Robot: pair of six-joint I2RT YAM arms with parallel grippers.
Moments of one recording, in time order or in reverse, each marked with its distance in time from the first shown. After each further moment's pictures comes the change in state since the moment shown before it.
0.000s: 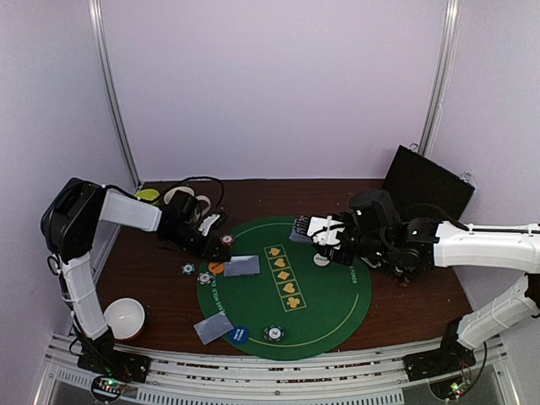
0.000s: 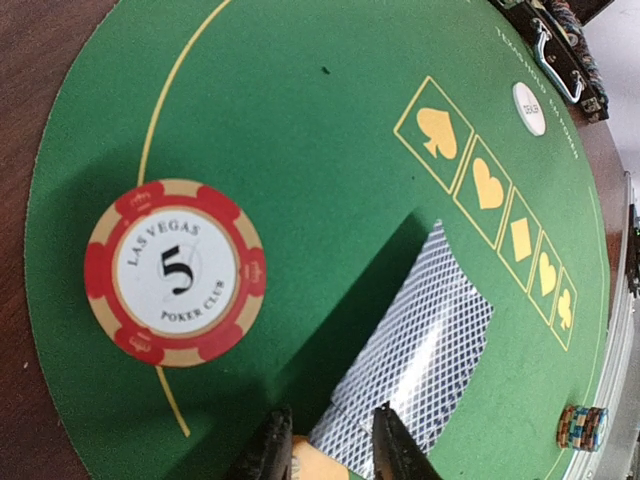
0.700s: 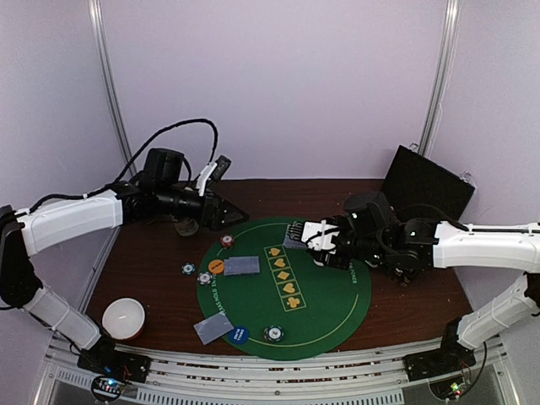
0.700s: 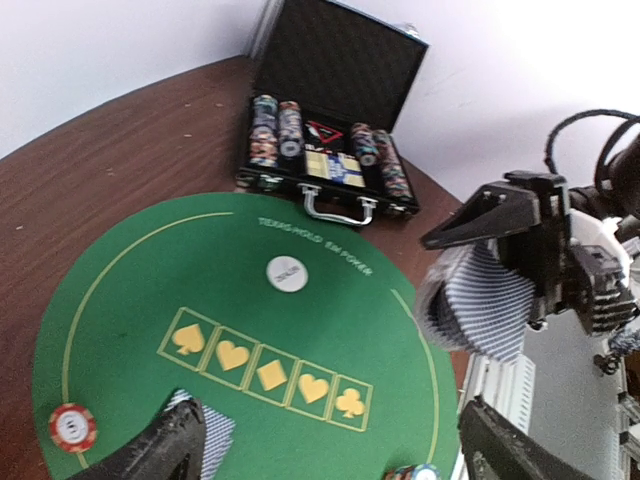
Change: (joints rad) left arm -0.177 -0.468 0.034 0.031 -0.016 -0.141; right arm 0.051 0.008 0.027 -0.032 -0.016 -0.002
